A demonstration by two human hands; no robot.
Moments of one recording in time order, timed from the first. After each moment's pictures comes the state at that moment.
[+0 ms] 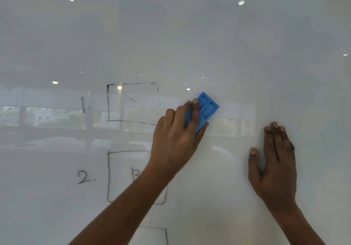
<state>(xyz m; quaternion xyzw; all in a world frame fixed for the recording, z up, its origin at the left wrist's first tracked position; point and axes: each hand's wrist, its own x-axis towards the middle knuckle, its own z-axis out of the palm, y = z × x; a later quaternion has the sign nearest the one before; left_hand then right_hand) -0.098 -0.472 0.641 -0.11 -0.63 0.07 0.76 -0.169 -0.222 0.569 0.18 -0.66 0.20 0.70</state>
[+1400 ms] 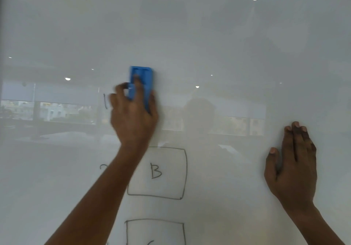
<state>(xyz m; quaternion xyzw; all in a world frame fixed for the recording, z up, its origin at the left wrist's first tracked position) -0.071 -0.579 0.667 0.13 -0.61 -0.06 0.78 -0.167 -0.230 0.570 0.16 -0.67 0.18 0.70</state>
